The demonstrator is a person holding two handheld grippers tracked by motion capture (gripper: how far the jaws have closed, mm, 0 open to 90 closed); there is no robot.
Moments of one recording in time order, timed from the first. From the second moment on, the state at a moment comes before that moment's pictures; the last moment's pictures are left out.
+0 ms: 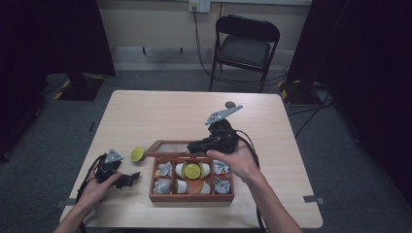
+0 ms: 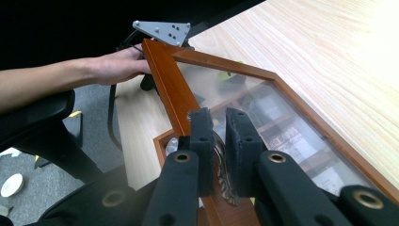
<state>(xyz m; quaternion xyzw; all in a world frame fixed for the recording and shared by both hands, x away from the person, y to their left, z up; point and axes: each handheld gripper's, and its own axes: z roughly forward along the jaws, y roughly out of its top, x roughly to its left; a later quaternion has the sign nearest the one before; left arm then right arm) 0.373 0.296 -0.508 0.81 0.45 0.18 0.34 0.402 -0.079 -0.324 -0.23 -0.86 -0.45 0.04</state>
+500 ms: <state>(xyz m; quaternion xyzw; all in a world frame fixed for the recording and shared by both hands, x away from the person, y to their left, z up) 0.373 0.296 -0.508 0.81 0.45 0.18 0.34 0.389 -0.076 -0.333 -0.21 -0.87 -0.44 0.03</state>
